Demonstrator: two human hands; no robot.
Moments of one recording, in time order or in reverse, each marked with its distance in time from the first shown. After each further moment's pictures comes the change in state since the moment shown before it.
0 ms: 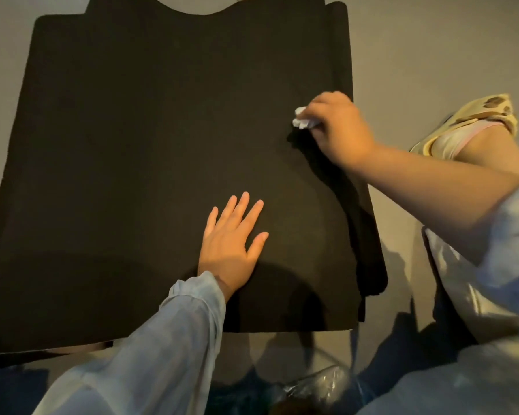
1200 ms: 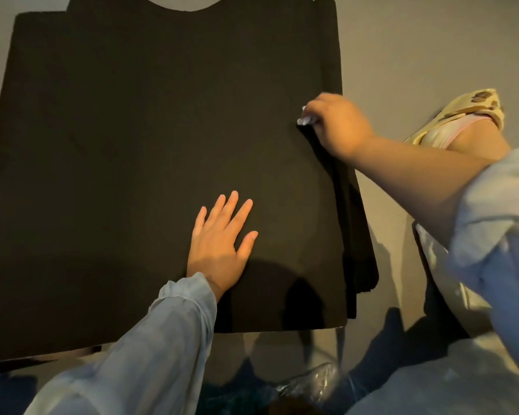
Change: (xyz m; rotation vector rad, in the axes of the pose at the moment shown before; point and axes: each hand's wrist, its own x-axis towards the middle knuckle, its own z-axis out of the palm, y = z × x) left_hand -0.001 0.005 -0.004 0.014 0.007 -0.018; right_hand 0.006 0.032 0.004 -0.104 -0.134 0.101
